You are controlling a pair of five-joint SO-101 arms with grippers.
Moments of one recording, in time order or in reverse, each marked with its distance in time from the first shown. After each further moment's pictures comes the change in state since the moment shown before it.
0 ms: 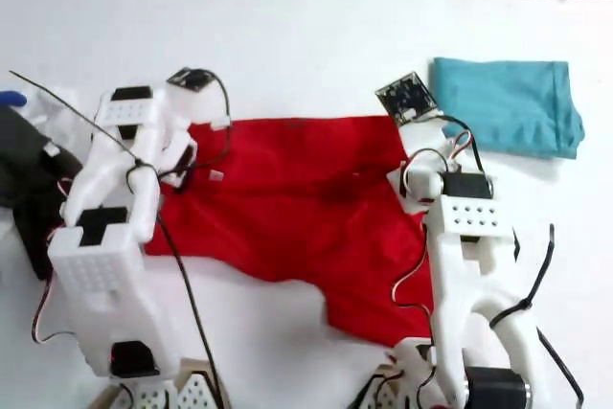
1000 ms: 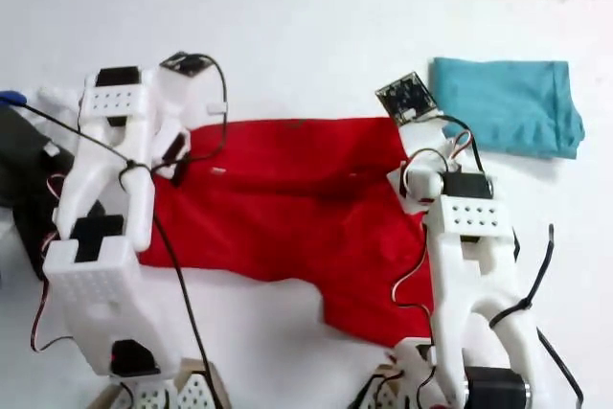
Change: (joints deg) left arm 0.1 -9.1 -4.7 8.7 -3.5; right arm 0.0 0.0 0.0 0.0 0.0
